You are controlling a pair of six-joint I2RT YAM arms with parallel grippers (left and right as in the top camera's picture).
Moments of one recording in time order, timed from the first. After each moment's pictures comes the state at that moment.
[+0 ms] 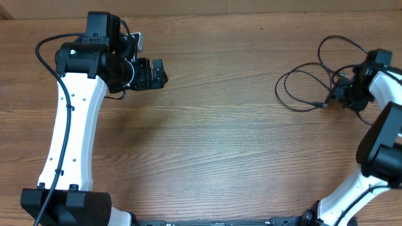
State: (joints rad) left arm -0.08 1.66 1.76 -1.29 0.30 -0.15; right arm -0.40 2.02 1.46 -0.77 -0.09 0.15
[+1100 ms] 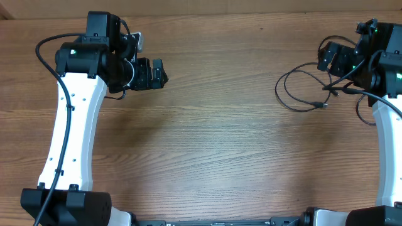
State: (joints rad) left arm -0.08 1.66 1.76 -1.29 0.30 -0.15; right arm -0.19 1.48 1.48 -0.83 -0.10 0.15
